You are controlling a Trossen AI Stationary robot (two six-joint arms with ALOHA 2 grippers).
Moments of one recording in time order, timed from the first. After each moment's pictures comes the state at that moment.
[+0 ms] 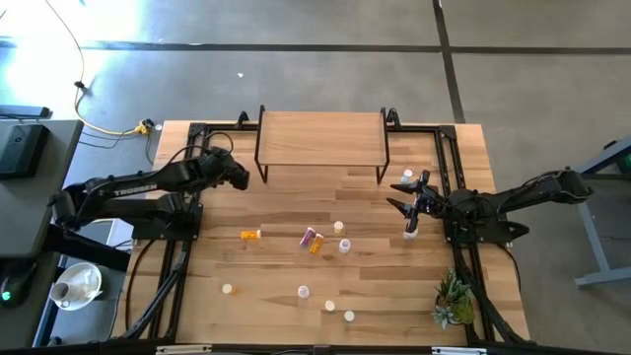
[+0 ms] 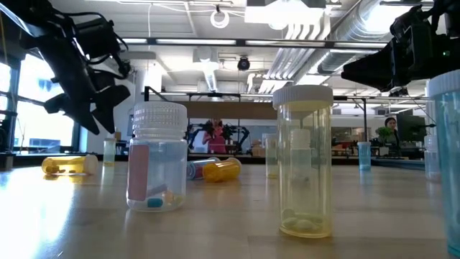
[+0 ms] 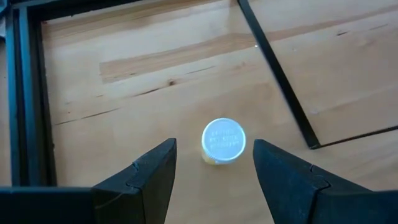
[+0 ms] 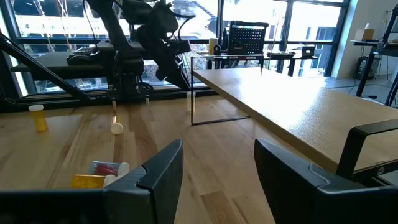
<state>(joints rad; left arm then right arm) 0.61 0.89 0.42 -0.54 -0.43 -0.65 0.17 0.46 0.01 0.45 0.49 -0.03</state>
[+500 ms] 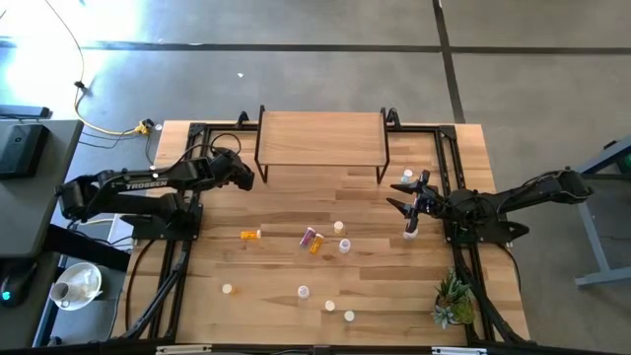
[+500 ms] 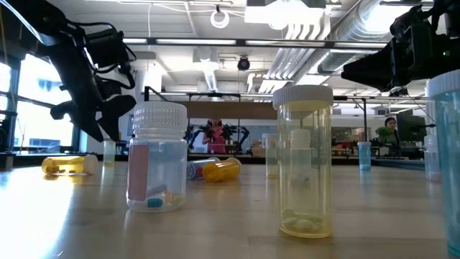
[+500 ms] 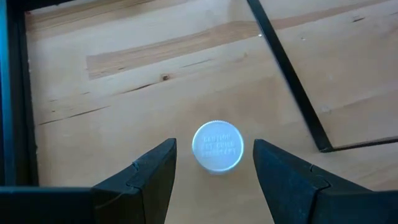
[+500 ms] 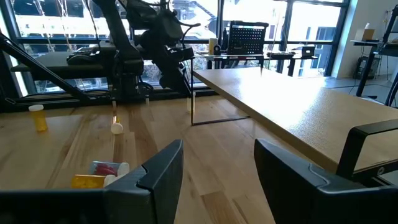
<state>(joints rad) 0.61 1.02 0.42 -0.45 -0.43 -0.66 0.17 0.46 0.01 0.45 0.49 -0.03</state>
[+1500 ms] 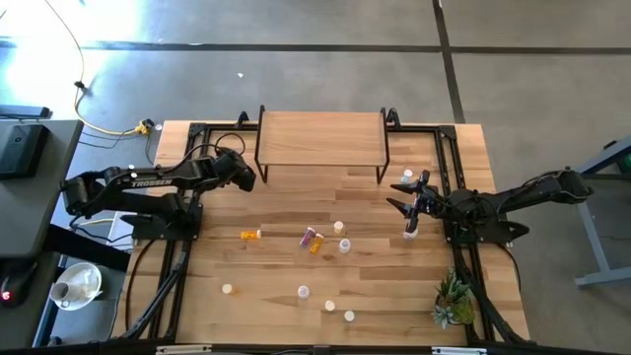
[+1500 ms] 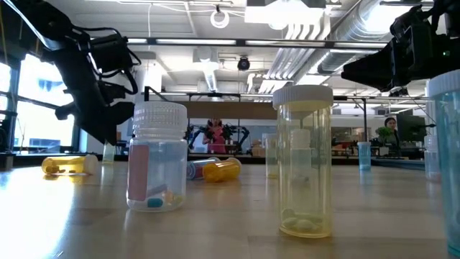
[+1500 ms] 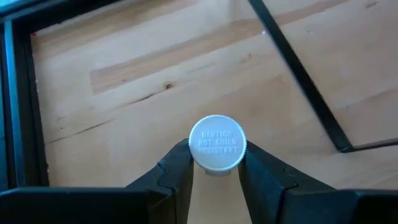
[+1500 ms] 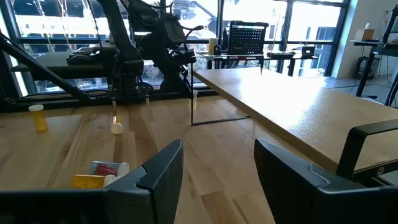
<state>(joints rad) 0.61 1.07 0.42 -0.41 -0.47 -0.57 0.17 0.46 0.01 0.45 0.49 -0.03</state>
